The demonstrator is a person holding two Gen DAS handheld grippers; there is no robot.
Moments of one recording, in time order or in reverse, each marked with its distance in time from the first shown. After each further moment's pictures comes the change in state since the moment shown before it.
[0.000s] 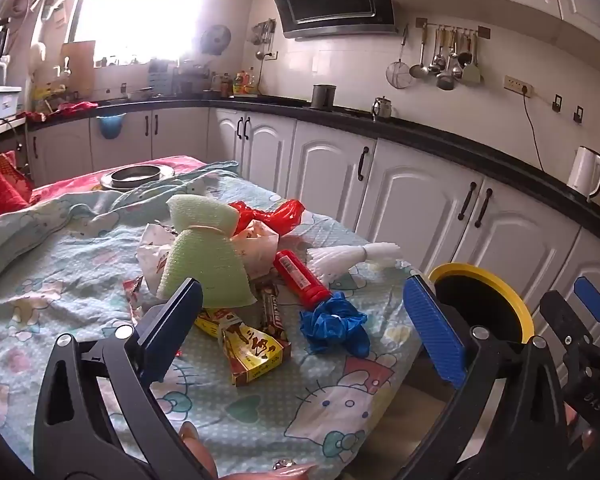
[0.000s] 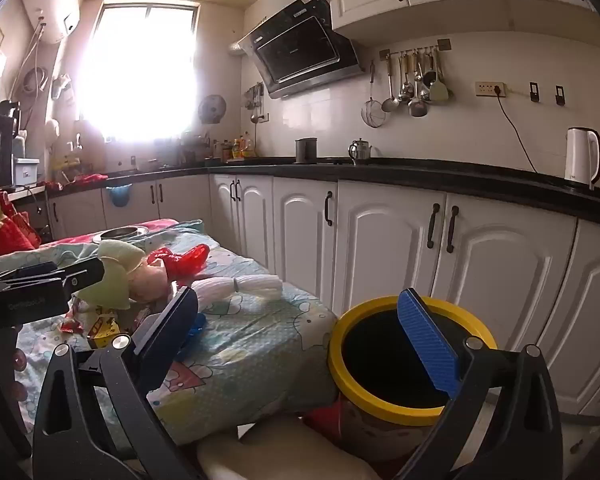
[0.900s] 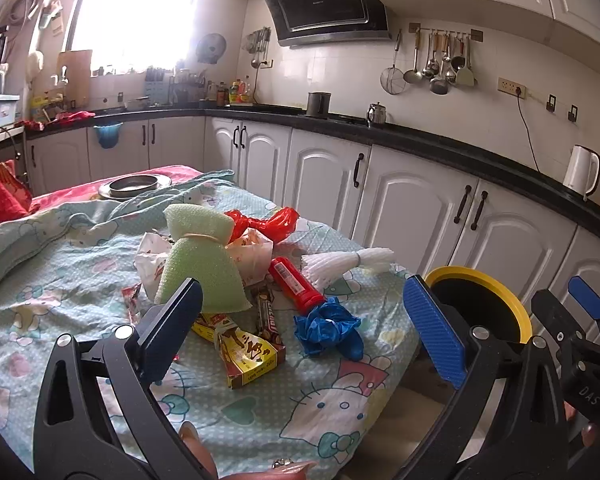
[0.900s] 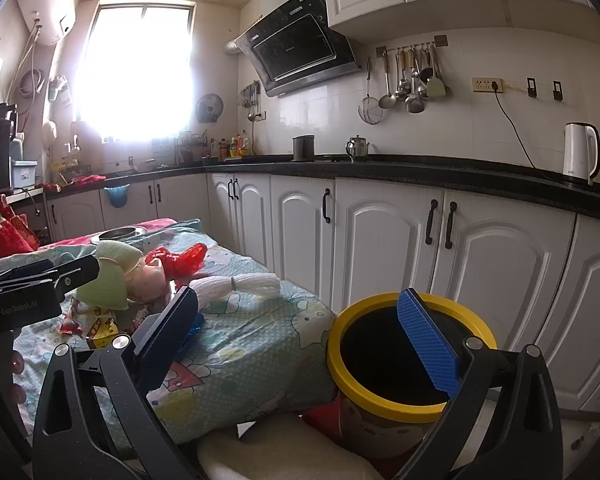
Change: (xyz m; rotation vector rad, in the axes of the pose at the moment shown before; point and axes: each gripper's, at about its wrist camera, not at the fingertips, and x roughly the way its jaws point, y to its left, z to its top) left arm -0.005 -0.004 0.001 0.013 -0.027 -0.011; right arm 0.002 -0.002 -0.003 0.018 0.007 -0.003
